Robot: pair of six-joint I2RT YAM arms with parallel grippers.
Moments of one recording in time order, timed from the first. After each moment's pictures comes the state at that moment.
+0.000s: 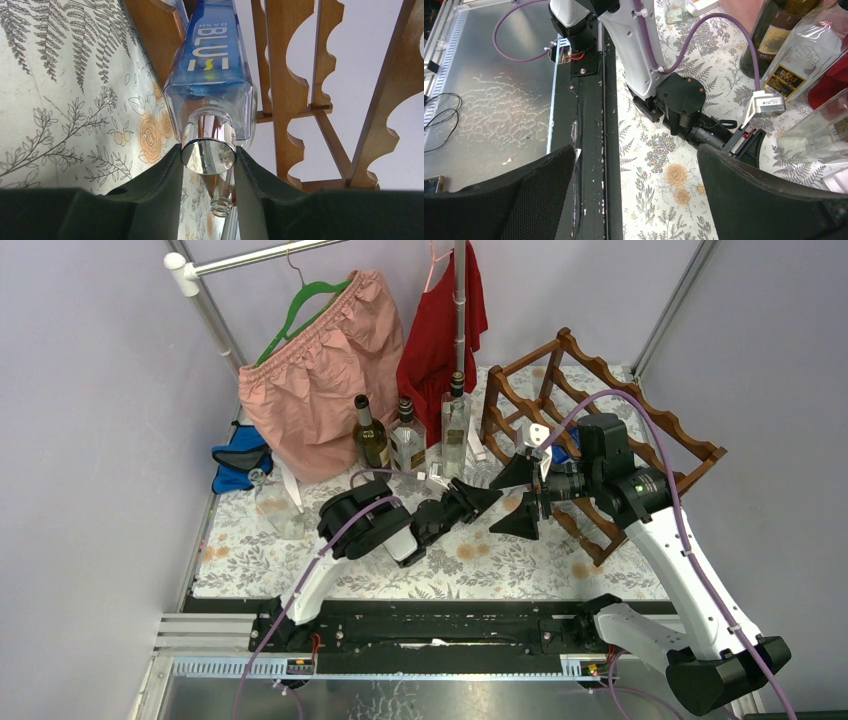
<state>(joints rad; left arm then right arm) -0.88 2.27 0.81 1.46 -0.13 -1.36 0.36 1.01 1.15 -0.80 -1.09 -0.46</state>
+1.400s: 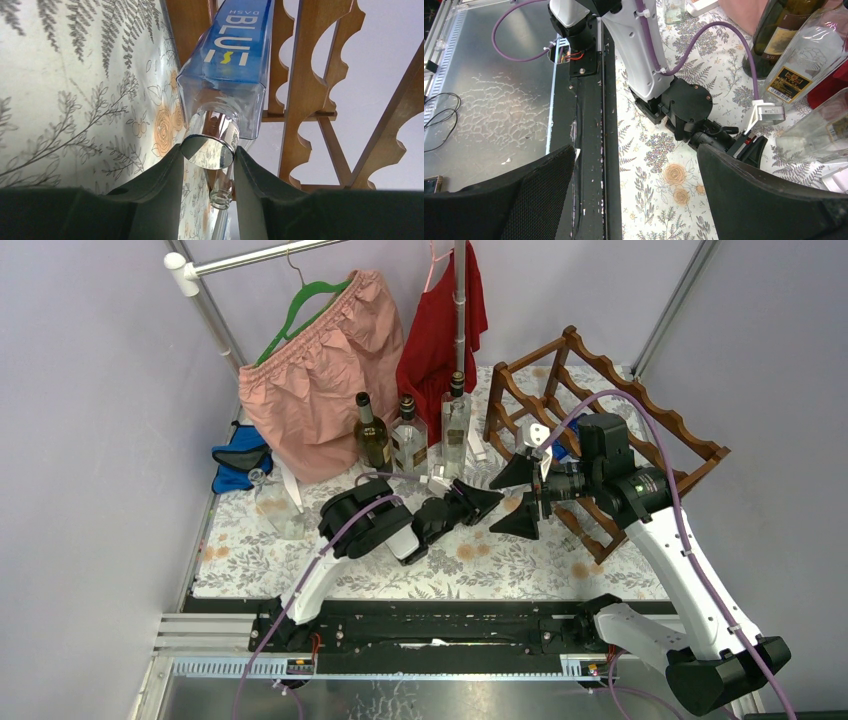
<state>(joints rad) -0.87 2.29 0.83 1.37 -0.11 -1.46 0.36 1.01 1.15 -0.80 -1.09 -0.47</state>
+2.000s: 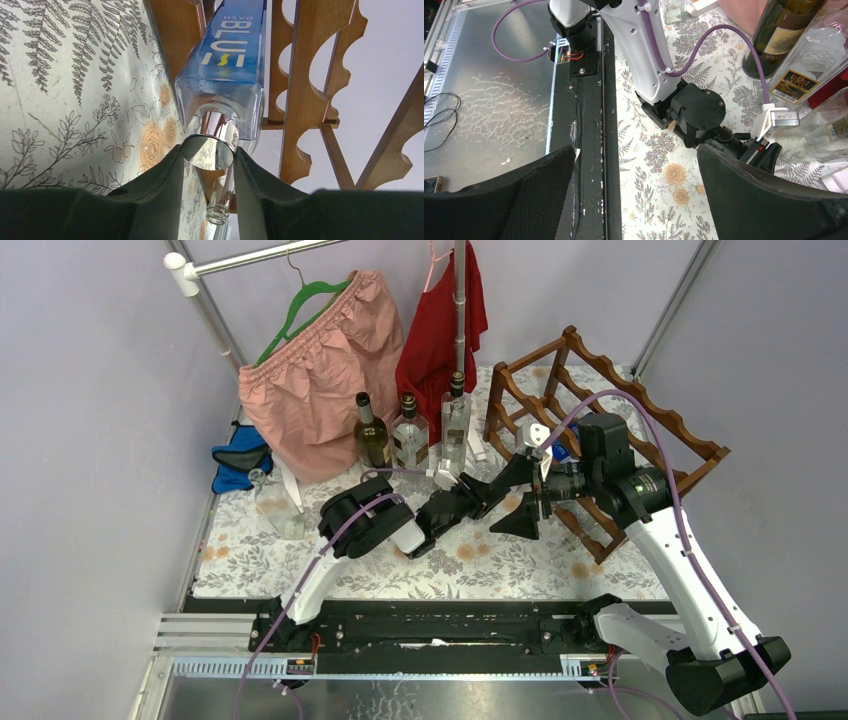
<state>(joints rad) -0.87 2.29 0.93 1.27 -0.09 -1.45 0.36 1.01 1.15 -0.80 -1.09 -0.47</state>
